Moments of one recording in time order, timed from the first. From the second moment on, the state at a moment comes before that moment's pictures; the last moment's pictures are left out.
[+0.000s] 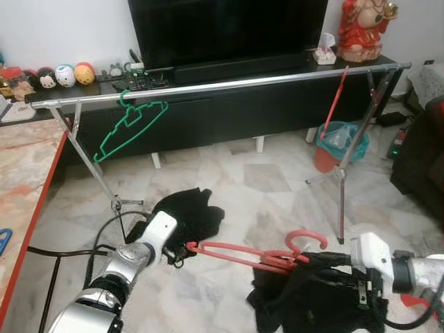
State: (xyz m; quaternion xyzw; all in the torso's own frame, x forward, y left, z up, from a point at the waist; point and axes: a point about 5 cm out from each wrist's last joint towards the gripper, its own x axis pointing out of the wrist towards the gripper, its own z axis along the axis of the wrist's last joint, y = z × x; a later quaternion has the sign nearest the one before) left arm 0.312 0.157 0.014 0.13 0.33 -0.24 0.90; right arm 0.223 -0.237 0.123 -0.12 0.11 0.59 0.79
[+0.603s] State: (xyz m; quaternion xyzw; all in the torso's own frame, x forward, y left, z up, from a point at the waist) left arm 0.310 0.128 0.034 -0.12 0.27 -0.39 0.87; right arm 0.217 -0.218 0.142 -0.06 0.07 0.64 0.77
